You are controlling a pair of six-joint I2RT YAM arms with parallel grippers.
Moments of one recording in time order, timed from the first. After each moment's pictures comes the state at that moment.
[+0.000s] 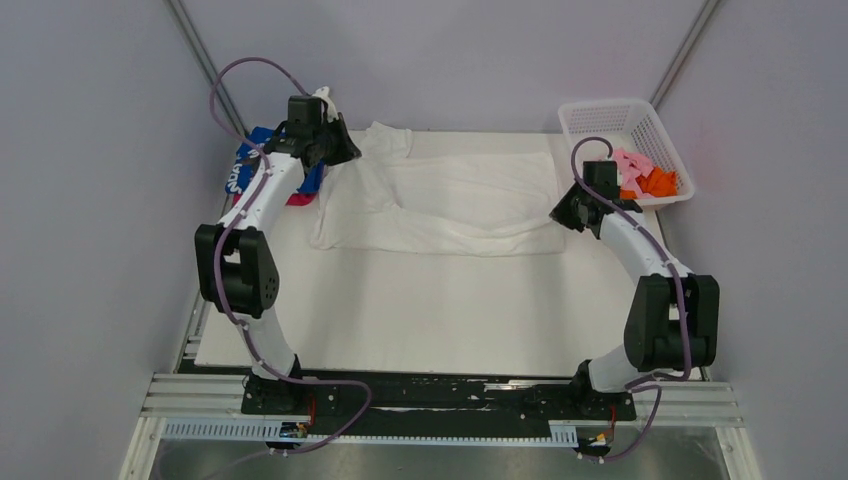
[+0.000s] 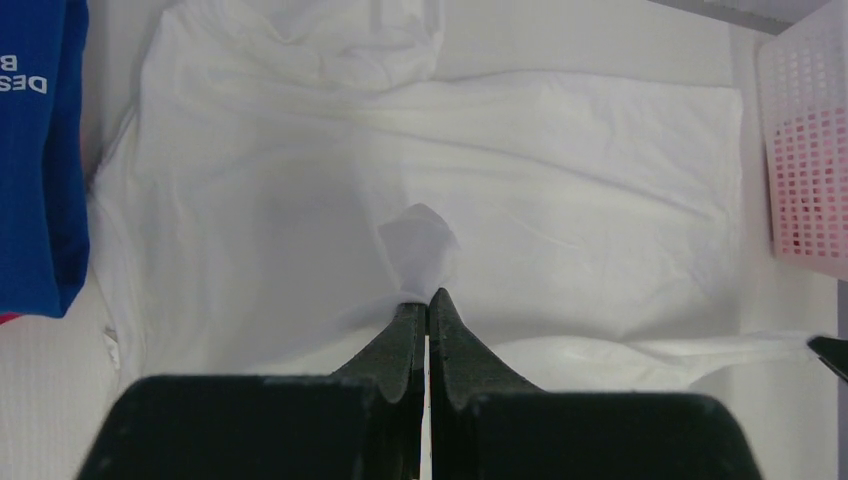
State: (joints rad) left arm -0.14 1.81 1.63 -0.42 0.24 -0.40; right arm 0.01 1.50 1.05 -0.37 -0.03 0.66
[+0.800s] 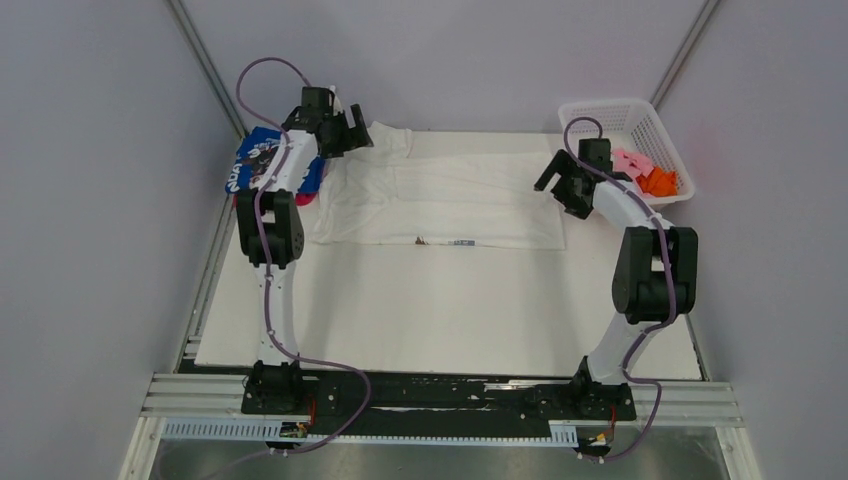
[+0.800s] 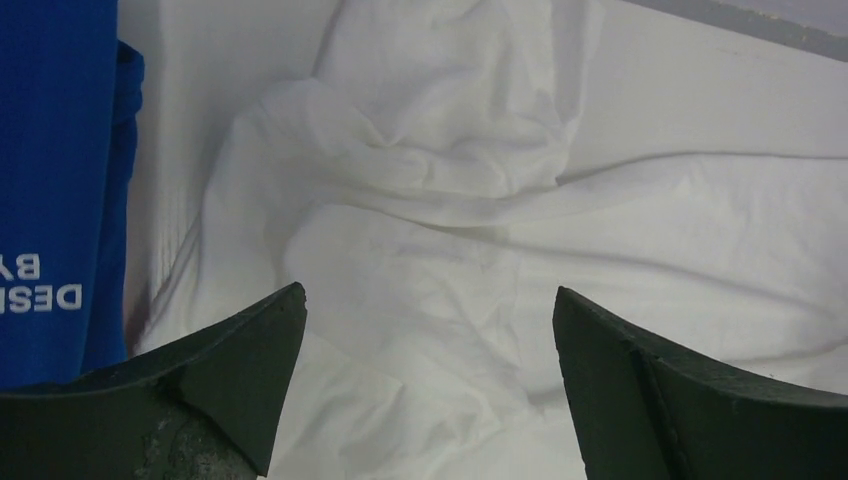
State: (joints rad) left arm -0.08 2.40 2.24 -0.60 0.22 -0.35; right arm -0.02 1.82 1.33 -0.38 -0.03 0.60
